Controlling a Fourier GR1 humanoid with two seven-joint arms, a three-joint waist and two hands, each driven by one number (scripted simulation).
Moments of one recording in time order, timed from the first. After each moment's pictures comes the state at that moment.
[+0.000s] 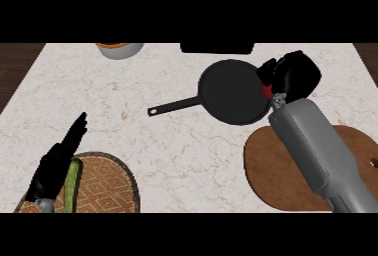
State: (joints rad) left arm 0.04 0.36 -0.13 -1.60 -0.04 0.11 0.15; right arm -0.78 -0.23 0.24 -1.00 1.08 -0.44 1.14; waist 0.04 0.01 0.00
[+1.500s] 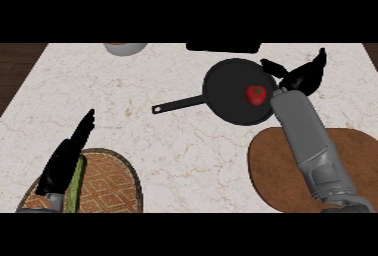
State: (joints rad) left arm 0.01 0.32 -0.14 -1.57 -0.07 0.11 0.13; right arm -0.93 -0.10 -0.36 -0.55 0.68 -1.12 0.52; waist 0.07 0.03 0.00
